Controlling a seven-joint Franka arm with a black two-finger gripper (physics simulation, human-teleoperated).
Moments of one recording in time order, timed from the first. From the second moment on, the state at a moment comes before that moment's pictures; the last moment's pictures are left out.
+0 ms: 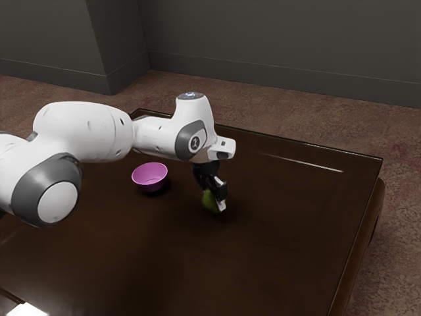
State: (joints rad) arm -0.26 0.69 0.15 -1.49 -0.22 2.17 0.42
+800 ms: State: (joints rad) arm -0.01 0.48 0.16 -1.51 -0.02 2.02 0.36
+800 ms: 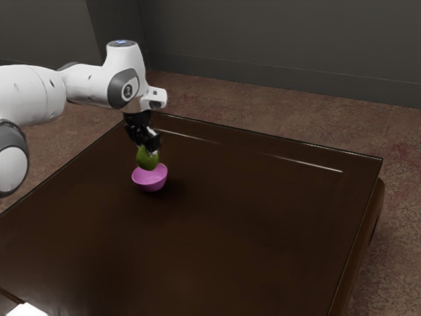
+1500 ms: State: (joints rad) arm 0.01 0.54 0.18 -1.51 -0.06 2.04 0.46
